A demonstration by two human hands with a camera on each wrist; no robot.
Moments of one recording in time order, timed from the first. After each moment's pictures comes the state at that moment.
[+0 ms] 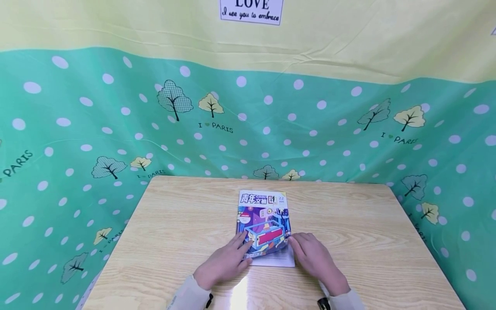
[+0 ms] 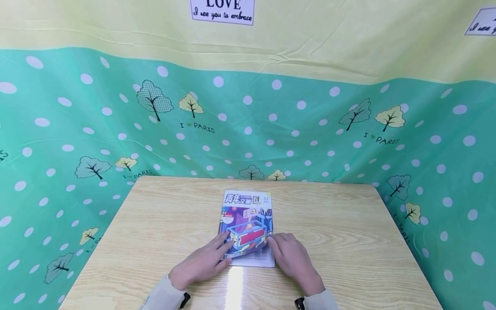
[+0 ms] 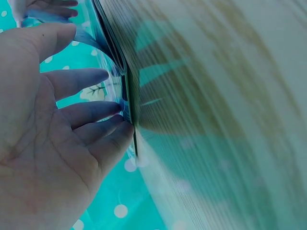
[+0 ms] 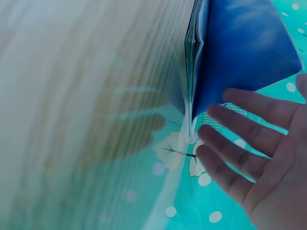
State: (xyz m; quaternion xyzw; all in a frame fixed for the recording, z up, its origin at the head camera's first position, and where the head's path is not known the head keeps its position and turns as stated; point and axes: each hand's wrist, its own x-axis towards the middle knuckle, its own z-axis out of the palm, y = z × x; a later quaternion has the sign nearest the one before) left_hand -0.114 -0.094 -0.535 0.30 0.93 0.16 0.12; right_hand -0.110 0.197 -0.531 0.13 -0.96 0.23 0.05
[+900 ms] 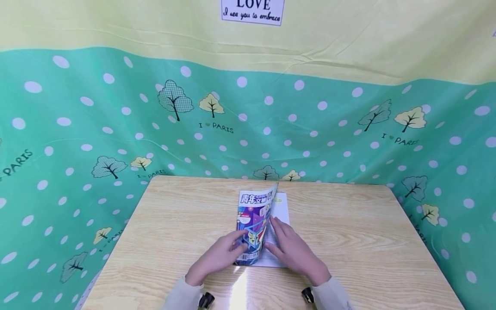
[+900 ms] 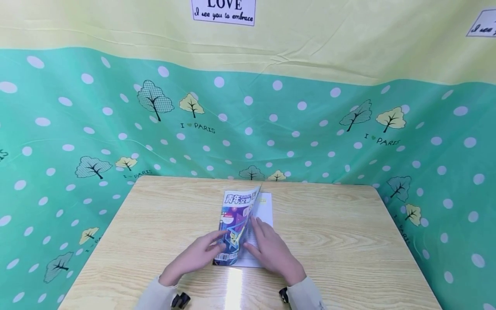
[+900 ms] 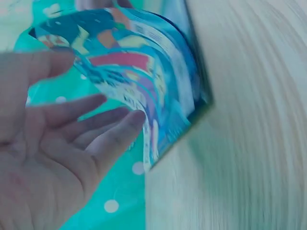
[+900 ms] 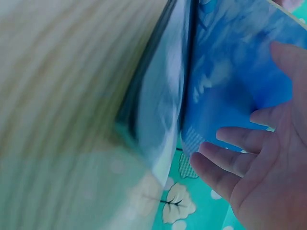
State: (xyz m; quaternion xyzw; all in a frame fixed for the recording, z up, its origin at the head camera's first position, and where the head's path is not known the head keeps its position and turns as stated) left_hand -0.122 -0.105 -0.513 0.23 0.85 0.46 0.12; right_hand -0.127 0.155 -0.522 0.23 -0.95 0.23 0.00
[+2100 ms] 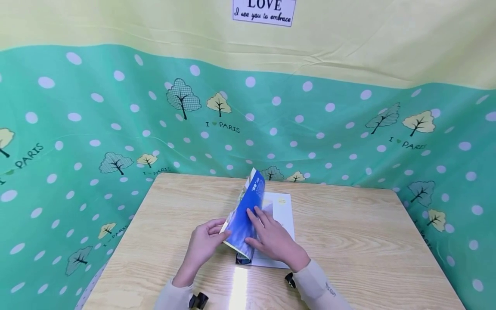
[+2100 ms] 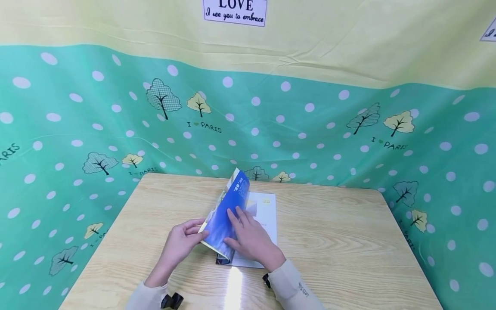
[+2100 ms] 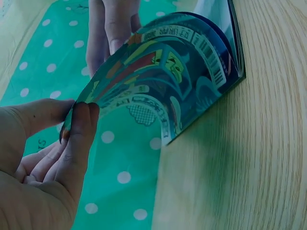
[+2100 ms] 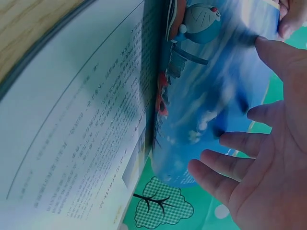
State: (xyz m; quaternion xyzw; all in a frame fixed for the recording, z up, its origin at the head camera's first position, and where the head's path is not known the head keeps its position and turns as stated) left_hand -0.120 -0.139 -0.494 -0.01 0.76 0.66 0.01; right_hand -0.154 0.094 -0.501 0.31 -0.94 0.11 0.00
